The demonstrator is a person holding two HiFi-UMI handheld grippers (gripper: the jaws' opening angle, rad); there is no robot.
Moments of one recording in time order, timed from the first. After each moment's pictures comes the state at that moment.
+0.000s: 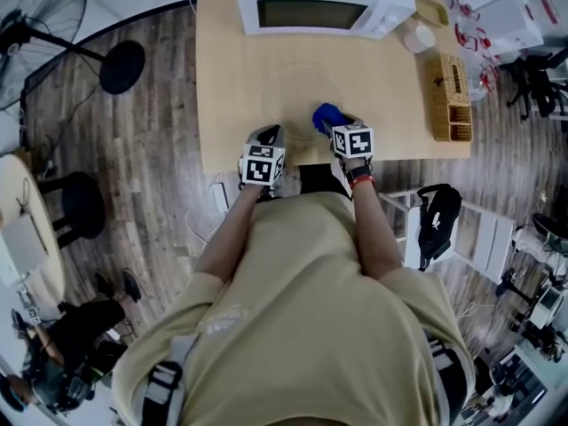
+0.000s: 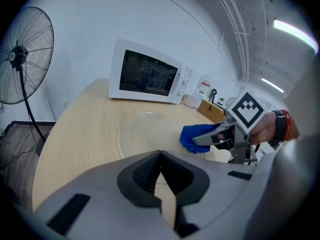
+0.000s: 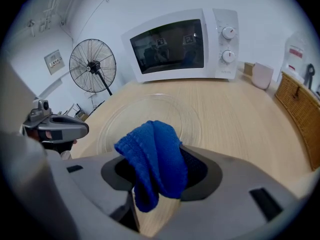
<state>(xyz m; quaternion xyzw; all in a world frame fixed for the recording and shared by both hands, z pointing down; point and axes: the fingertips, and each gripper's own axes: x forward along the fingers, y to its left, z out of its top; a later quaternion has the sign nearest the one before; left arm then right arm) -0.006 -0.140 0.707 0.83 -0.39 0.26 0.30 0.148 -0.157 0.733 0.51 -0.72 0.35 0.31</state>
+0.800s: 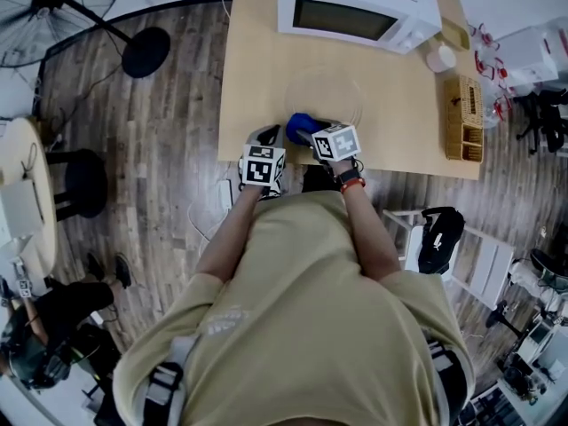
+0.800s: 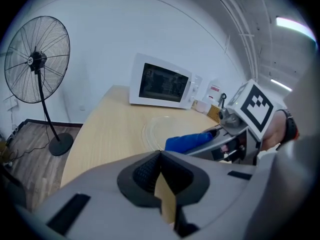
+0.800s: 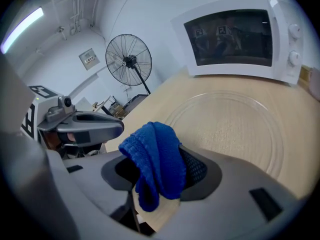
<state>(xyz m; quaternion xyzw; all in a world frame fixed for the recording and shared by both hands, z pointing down) -0.067 -0.126 0.695 0.81 -0.45 0.24 0.29 -0.001 -0.137 0.719 0.33 -0.82 0.35 0.31</state>
